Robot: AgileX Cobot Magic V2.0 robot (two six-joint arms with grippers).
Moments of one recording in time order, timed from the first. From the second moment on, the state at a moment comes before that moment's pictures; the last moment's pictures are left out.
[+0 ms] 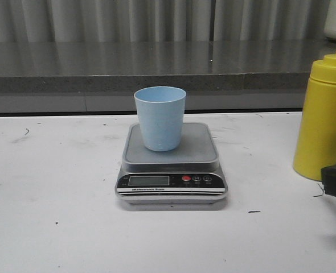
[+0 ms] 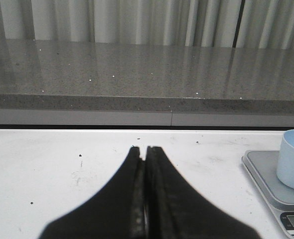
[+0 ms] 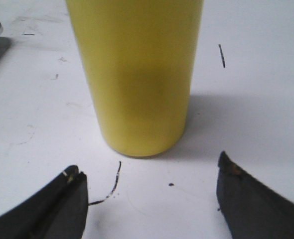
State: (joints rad) left arm -0.03 -0.01 -0.35 0.00 0.51 -0.06; right arm 0.21 1.77 -0.16 0.19 -1.13 0.05
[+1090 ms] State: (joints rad) left arm -0.03 -0.01 -0.35 0.00 0.51 -0.06; right arm 0.21 1.79 -0.30 0.18 -1.14 0.05
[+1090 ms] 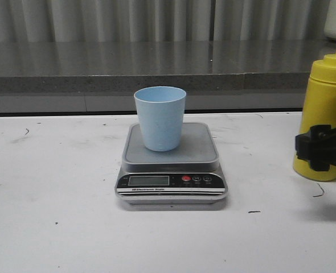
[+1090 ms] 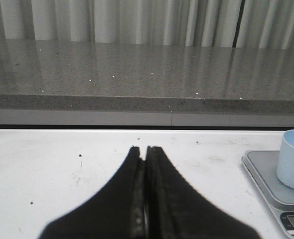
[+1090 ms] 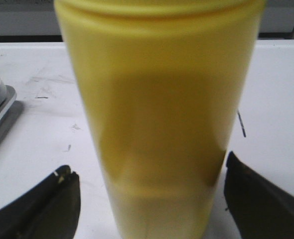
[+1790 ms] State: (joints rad) left arm -0.03 -0.01 -0.35 0.00 0.51 -0.06; right arm 0.21 1.84 -0.44 0.22 -1.14 0.05
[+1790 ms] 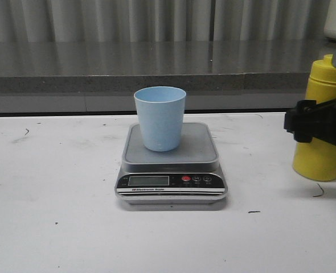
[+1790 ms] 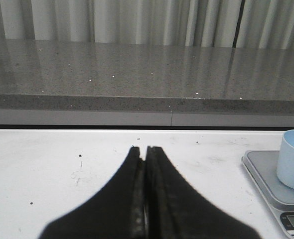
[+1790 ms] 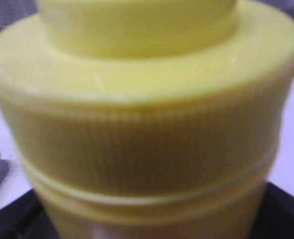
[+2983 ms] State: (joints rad) left arm -0.03 -0.01 -0.35 0.00 0.51 -0.06; right arm 0.21 1.60 -0.49 0.07 -0.72 -0.31
